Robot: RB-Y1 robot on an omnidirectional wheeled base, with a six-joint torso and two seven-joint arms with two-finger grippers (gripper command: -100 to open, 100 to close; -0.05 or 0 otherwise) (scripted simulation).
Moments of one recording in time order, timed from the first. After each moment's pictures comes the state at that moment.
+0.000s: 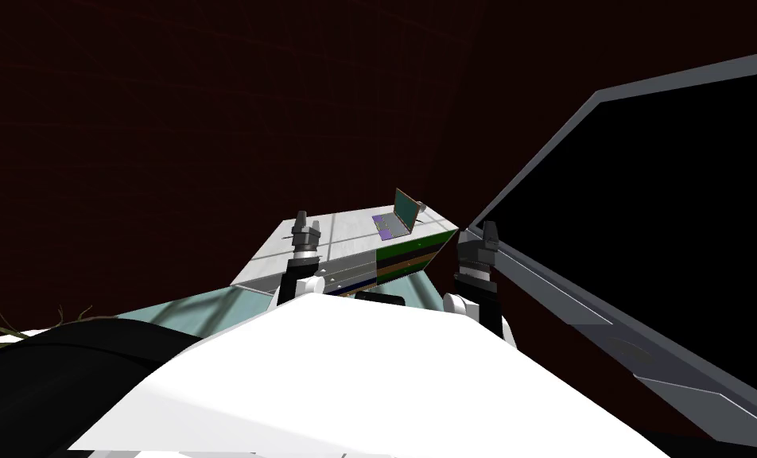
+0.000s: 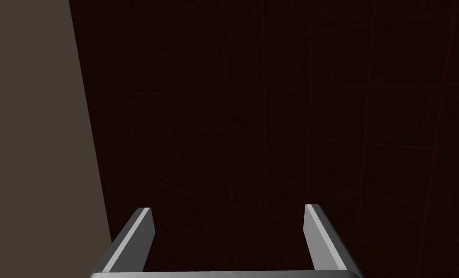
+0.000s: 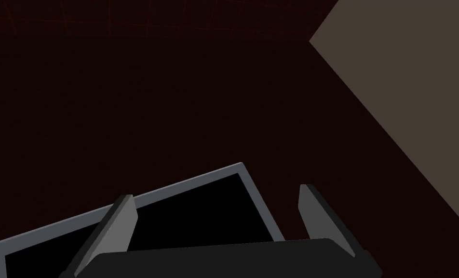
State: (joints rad) left arm 0.54 0.00 0.07 -2.25 0.07 -0.38 -0.10; right arm 0.55 0.03 -0.06 -2.29 0.01 -0.35 0.00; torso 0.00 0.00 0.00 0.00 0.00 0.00
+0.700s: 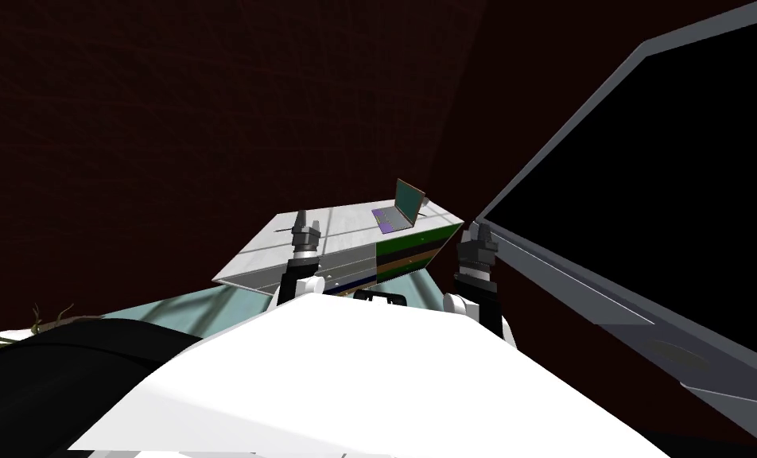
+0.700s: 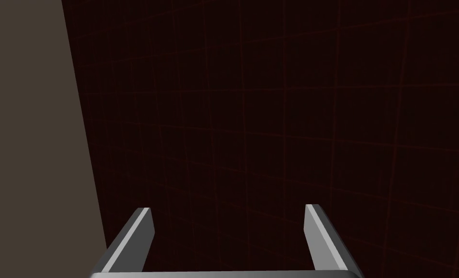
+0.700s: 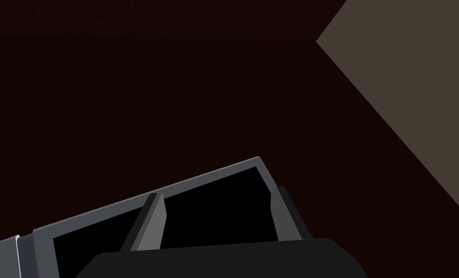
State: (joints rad) left arm 0.54 0.00 0.07 -2.25 0.07 -0.38 -0.10; right arm 0.55 0.03 -0.06 -2.29 0.01 -0.35 0.00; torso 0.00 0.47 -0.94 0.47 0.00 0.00
